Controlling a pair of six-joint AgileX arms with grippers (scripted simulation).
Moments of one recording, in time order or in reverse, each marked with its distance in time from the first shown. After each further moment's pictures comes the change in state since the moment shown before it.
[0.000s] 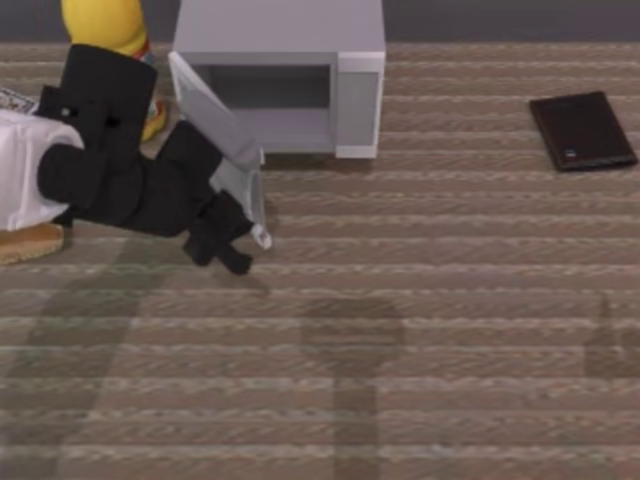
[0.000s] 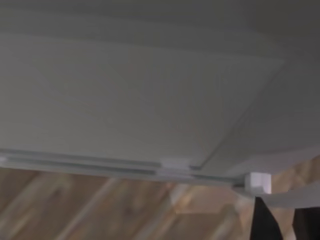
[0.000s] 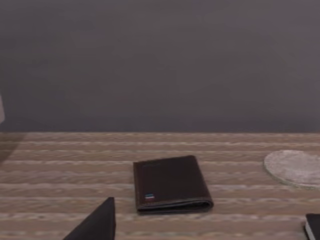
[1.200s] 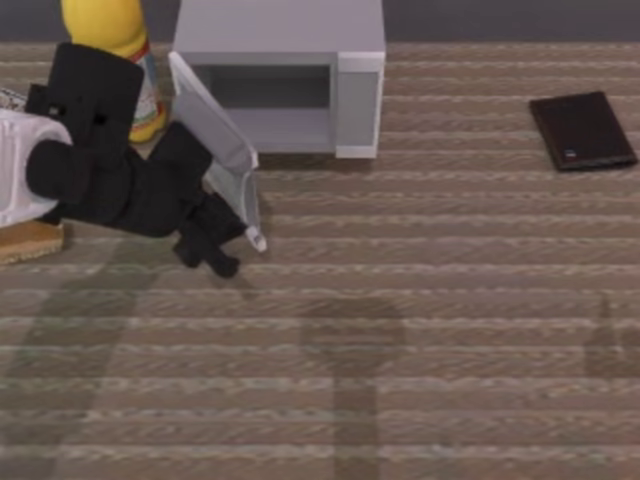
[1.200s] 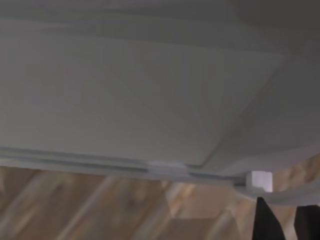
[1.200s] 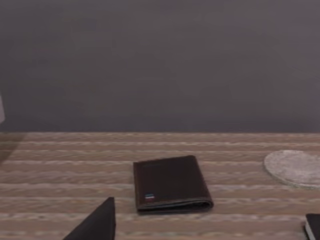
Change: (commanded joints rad) left arm 0.030 -0.004 0.006 -0.023 0.032 0.060; right arm 0.000 0.000 0.000 0.000 0.000 0.000
